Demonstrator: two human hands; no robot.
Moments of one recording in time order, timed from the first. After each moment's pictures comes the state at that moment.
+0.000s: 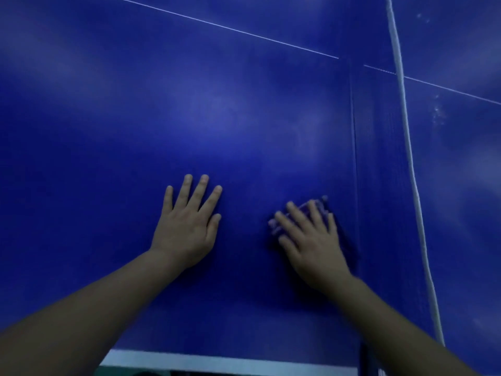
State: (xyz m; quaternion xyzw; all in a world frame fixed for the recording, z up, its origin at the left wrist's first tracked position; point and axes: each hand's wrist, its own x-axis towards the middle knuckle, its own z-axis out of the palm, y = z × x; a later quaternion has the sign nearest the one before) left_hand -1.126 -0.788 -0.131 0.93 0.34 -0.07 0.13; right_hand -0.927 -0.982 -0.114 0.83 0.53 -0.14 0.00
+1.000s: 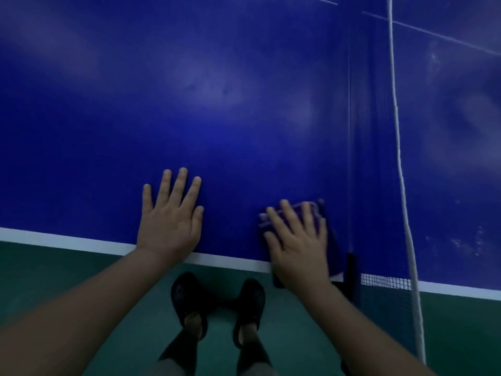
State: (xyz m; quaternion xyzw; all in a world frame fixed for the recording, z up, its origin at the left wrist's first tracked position) left_hand -1.230 -0.896 -0.135 0.91 0.39 -0.06 0.11; right_hand -1.052 -1.088 -0.107 0.88 0.44 -0.17 0.01
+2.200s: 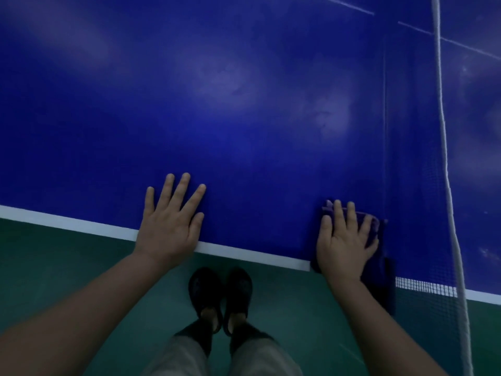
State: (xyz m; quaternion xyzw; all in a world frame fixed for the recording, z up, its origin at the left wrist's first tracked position) left_hand -1.317 -0.852 -0.135 0.91 0.38 -0.04 0.14; right_hand -1.068 -1.060 -0.110 0.97 0.19 -0.15 -0.03
